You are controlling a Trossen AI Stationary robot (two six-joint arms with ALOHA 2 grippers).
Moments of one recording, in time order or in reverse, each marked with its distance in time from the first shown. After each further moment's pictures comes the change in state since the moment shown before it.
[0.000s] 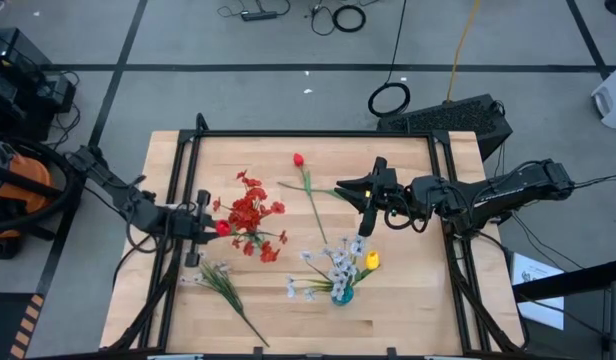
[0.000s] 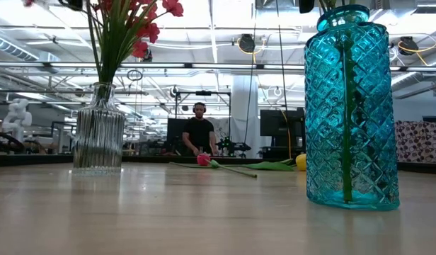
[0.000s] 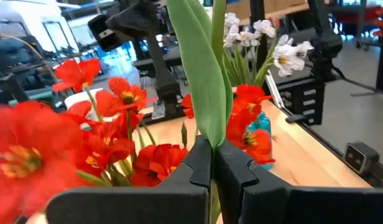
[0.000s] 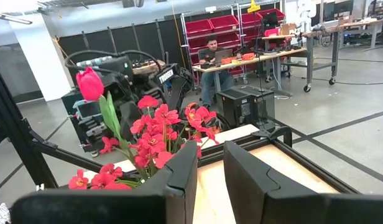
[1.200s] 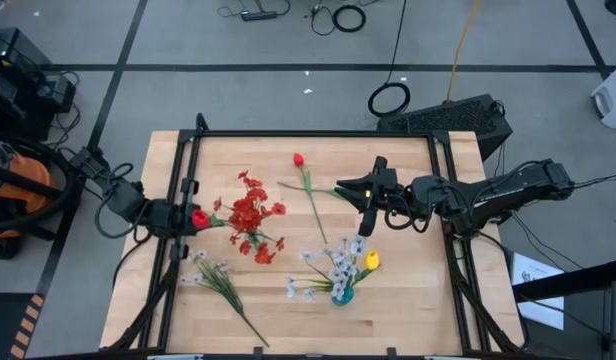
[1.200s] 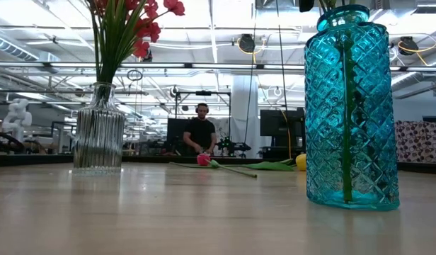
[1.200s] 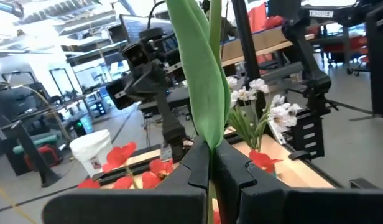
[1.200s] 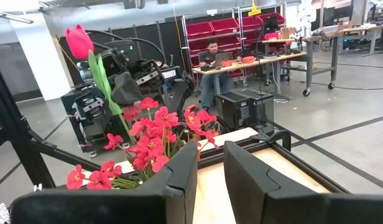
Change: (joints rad) left arm -0.001 -0.055 0.103 0.001 0.040 0.157; right arm 0.000 0.000 0.000 0.011 0.000 -0.022
